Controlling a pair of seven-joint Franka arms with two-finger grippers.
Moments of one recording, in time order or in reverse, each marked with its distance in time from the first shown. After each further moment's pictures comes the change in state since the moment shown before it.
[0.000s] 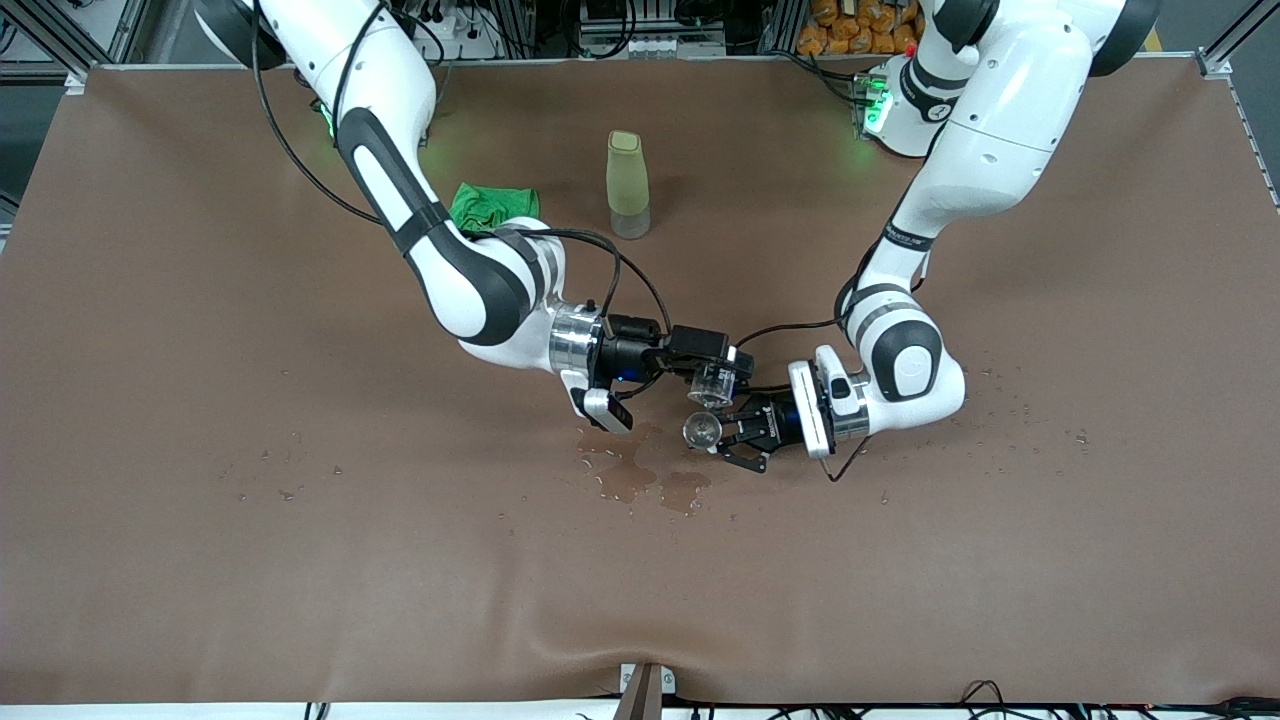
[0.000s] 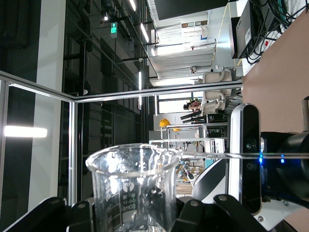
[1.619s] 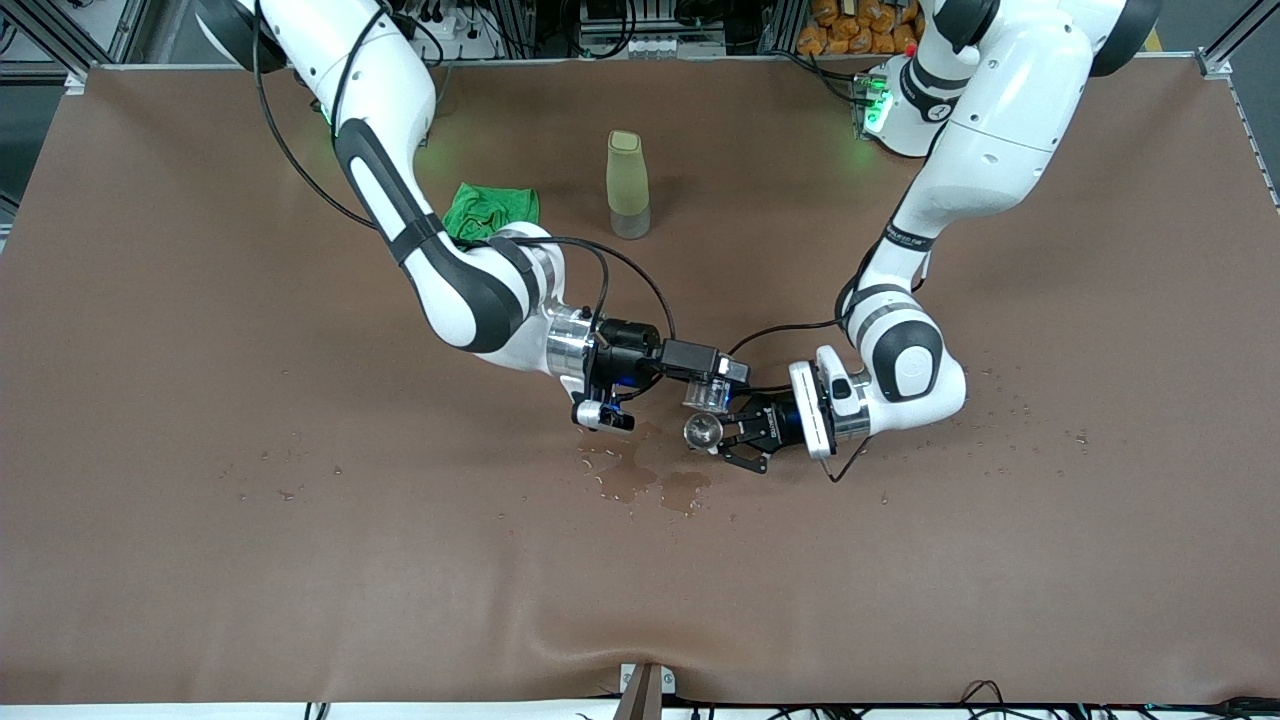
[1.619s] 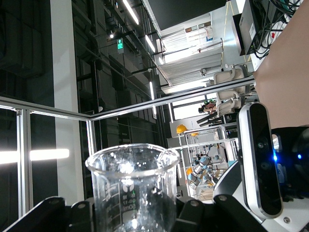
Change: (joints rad) left arm 0.001 0.000 0.000 0.001 0.000 0.000 0.000; right arm -0.003 0.010 -0.004 0.000 0.087 -0.033 0.076
